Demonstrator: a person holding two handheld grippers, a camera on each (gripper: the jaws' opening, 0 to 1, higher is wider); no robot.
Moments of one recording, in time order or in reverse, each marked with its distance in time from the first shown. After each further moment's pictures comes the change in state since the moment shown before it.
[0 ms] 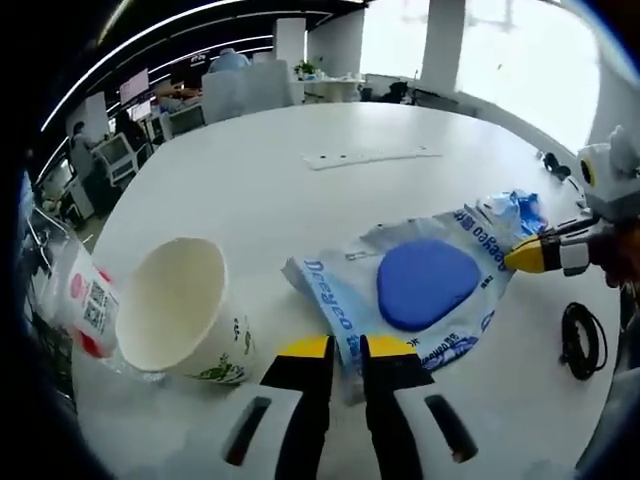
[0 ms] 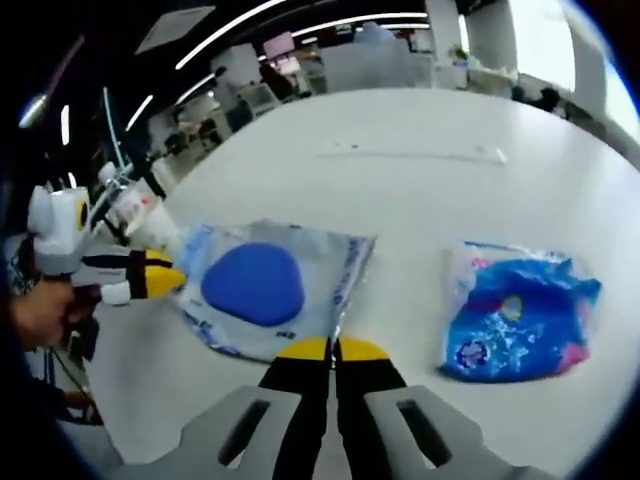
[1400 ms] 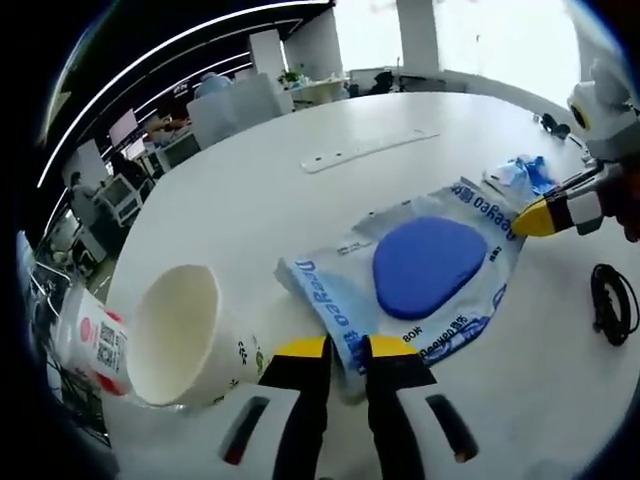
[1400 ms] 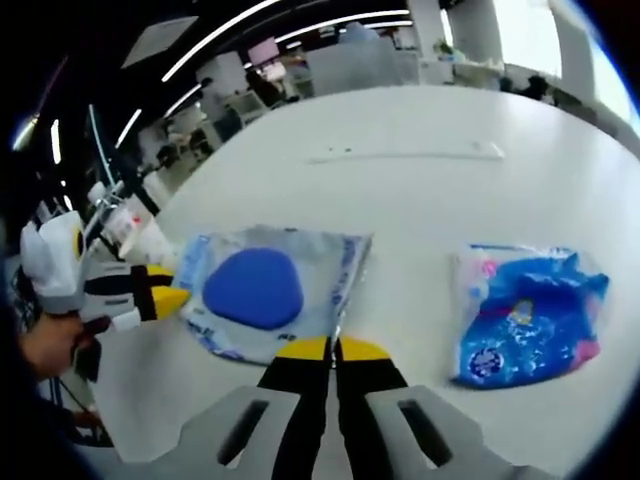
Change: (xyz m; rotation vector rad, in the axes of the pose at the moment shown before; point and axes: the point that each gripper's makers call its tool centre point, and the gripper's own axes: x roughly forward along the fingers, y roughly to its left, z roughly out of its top) left arm 0.014 0.008 0.000 0.181 0.016 0.067; right arm 0.009 0.005 0.009 0.032 -0.020 -0.004
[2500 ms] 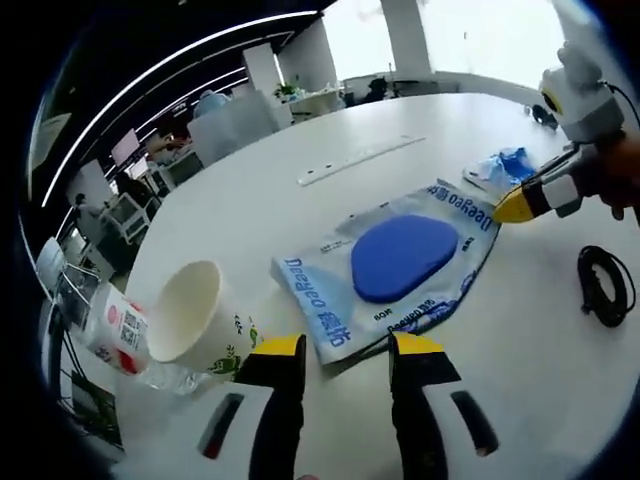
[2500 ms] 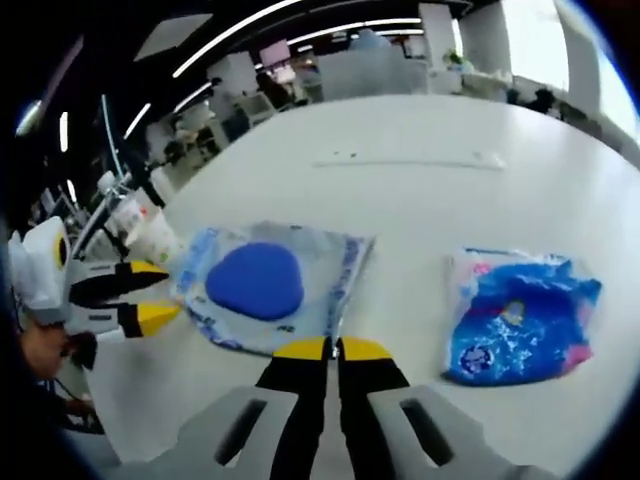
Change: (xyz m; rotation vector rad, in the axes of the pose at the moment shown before) left arm -0.031 -0.014 -0.008 0.054 -0.039 0.036; right arm -0.008 0.000 -0.003 -0.036 -0.024 0.006
